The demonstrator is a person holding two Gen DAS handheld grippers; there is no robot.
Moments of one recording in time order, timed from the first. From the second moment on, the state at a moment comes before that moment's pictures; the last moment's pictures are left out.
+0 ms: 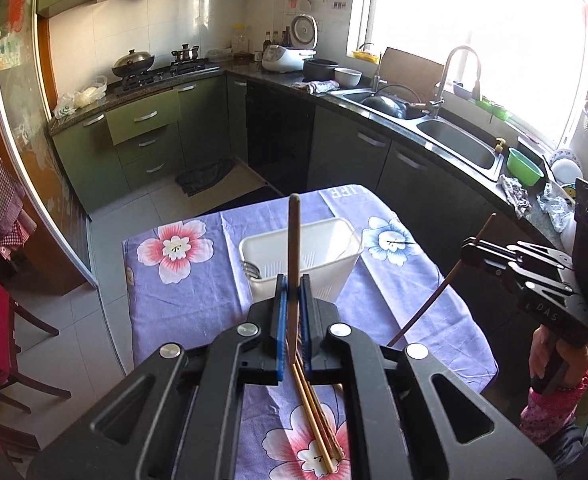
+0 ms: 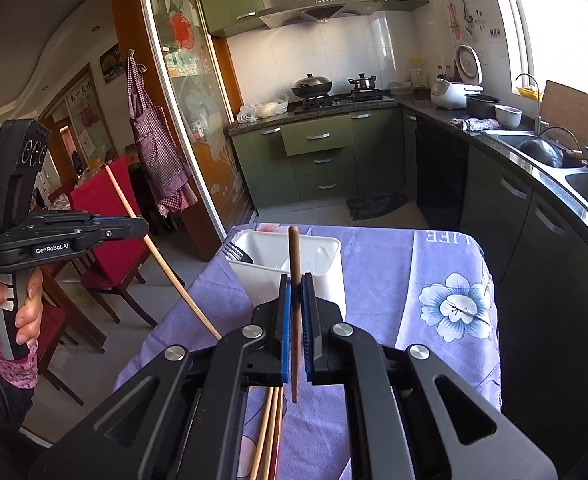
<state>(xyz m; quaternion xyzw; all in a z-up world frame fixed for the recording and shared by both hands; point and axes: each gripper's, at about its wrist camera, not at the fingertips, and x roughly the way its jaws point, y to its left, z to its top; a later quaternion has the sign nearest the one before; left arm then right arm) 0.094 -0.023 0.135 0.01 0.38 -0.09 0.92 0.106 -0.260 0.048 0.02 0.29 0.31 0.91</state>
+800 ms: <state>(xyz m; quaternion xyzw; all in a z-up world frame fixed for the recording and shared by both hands) 0.189 -0.031 0.159 0.01 0.34 -0.06 0.94 0.186 -0.202 0.150 0.03 0.21 0.28 0.94</state>
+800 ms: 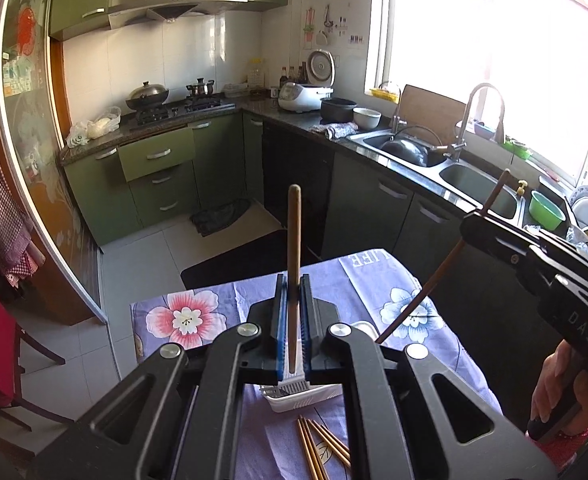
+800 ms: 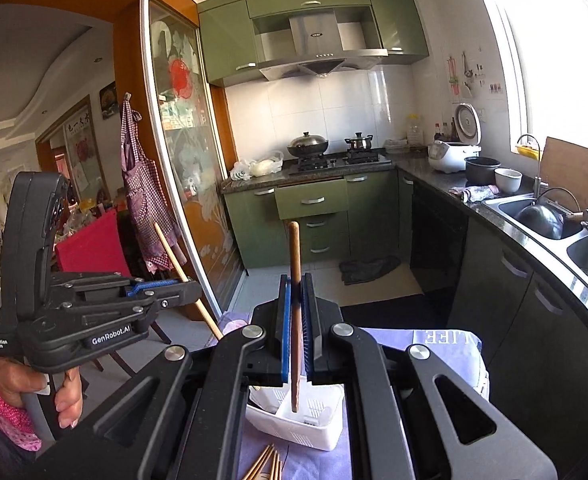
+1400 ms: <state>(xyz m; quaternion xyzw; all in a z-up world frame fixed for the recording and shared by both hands) 0.179 -0.025 0.122 0.01 0.40 -0.07 0.92 0.221 -0.183 0.084 0.01 0.28 0.28 0.92</state>
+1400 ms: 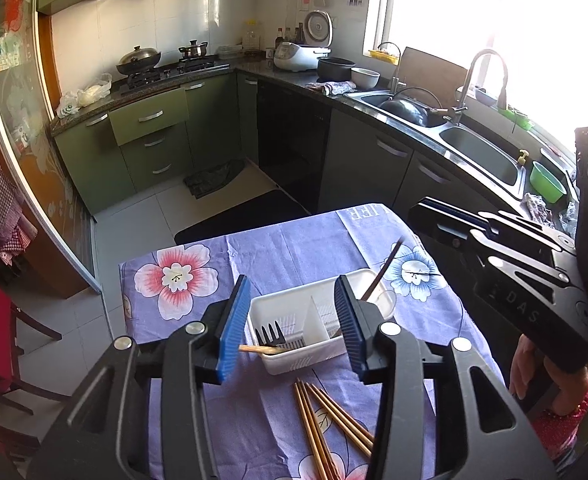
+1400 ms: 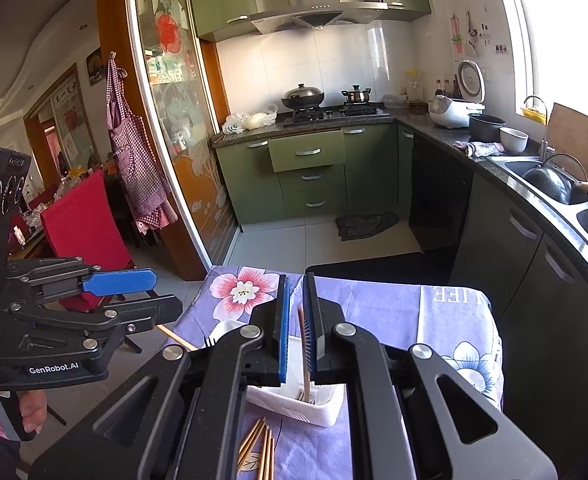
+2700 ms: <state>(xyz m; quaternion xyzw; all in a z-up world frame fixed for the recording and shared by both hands) 0.160 -0.047 -0.121 0.03 0.64 -0.04 0.77 0.111 -0.309 -0.067 0.09 0.39 0.25 0.88</state>
